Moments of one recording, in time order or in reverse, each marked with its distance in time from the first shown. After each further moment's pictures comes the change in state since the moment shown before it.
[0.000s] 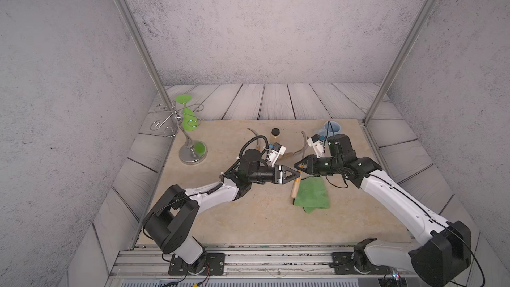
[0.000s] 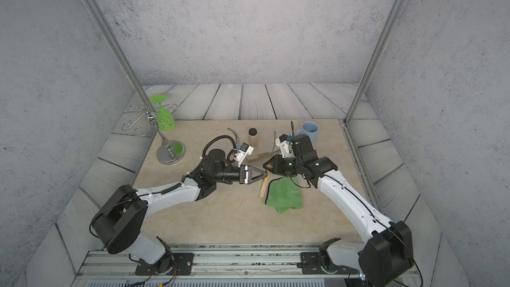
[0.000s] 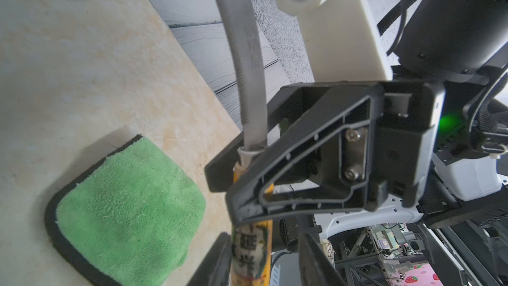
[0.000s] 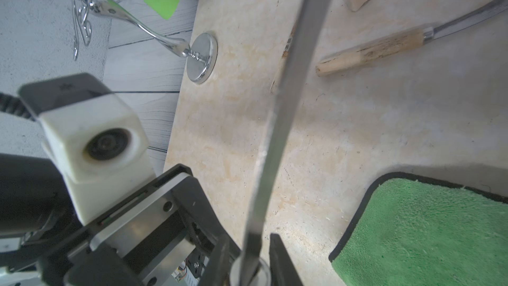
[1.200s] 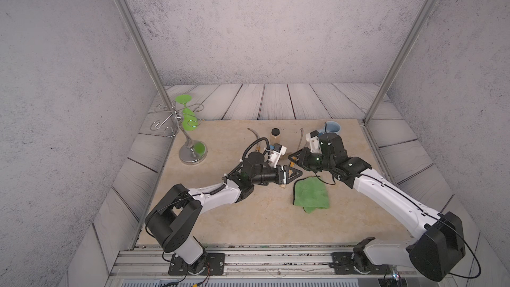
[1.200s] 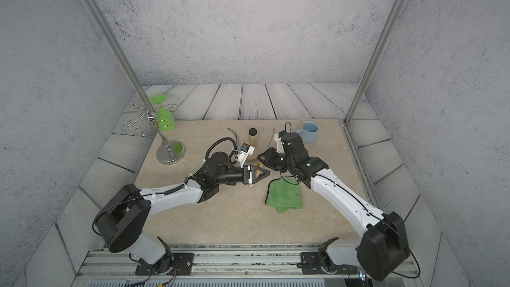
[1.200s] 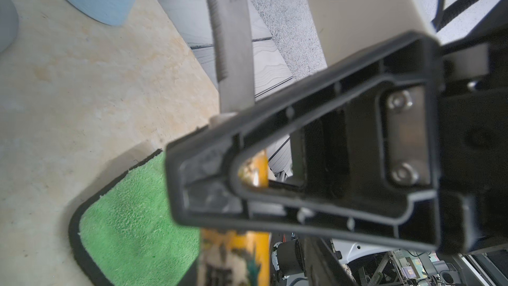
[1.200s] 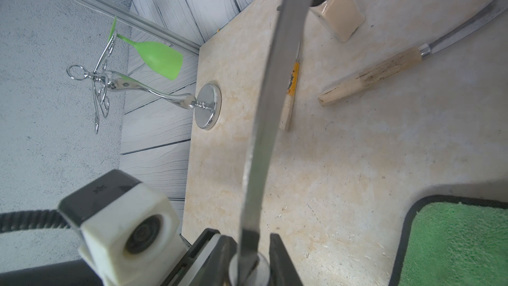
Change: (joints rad) left arm -0.040 0.022 -0.004 0.042 -0.136 0.008; right arm 0.091 0.050 0.005 0.186 0.161 0.288
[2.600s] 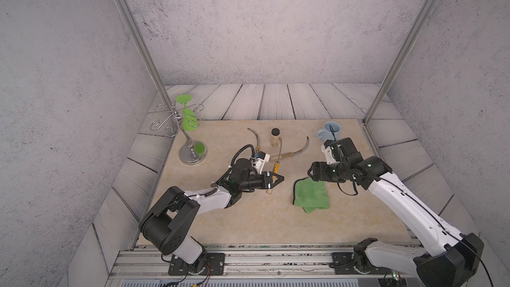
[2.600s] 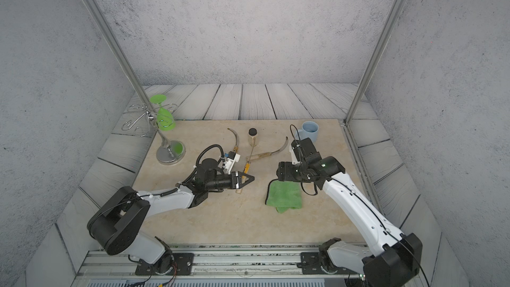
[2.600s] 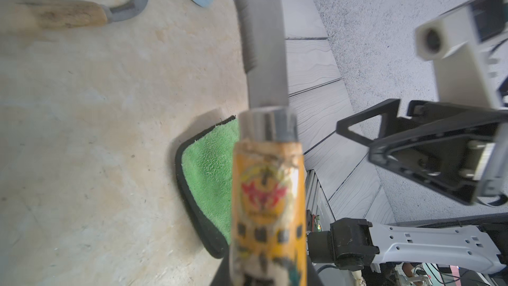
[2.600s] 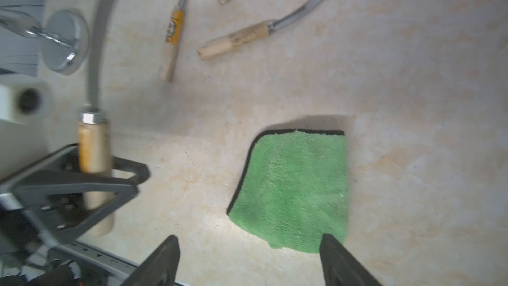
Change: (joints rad) left arm 0.127 -0.063 -0.200 -0.016 0.000 0.014; right arm -0.098 -0.100 0.049 -0.592 0.267 -0.429
